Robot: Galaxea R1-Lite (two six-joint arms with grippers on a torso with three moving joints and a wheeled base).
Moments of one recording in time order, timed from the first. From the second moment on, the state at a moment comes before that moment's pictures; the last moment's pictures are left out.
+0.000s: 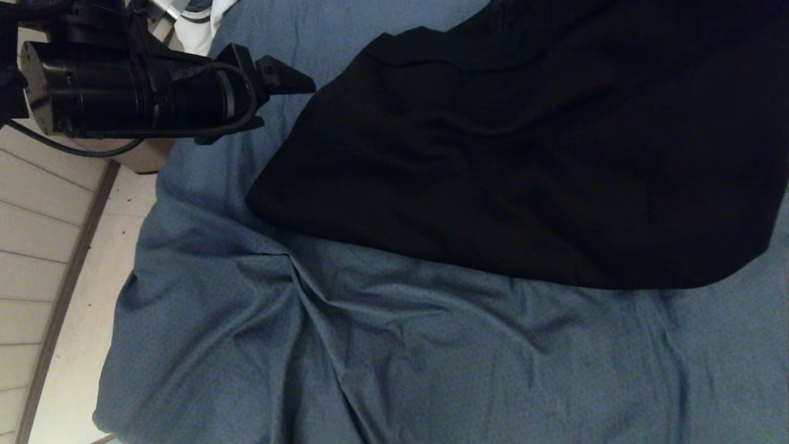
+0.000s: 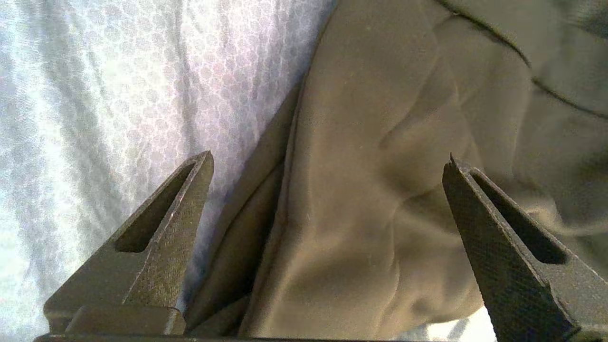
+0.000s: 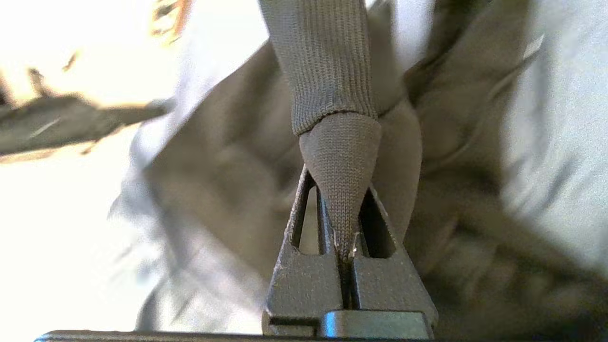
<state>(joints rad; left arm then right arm) -0.42 1.64 -1.61 0.10 -0.17 -0.44 0.27 1.30 -1.75 0.36 0.28 0.16</state>
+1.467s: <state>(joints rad) -0.42 1.48 -1.26 -0.04 -0.18 -0.45 0.60 0.79 -0.85 0.57 0.34 0.12</state>
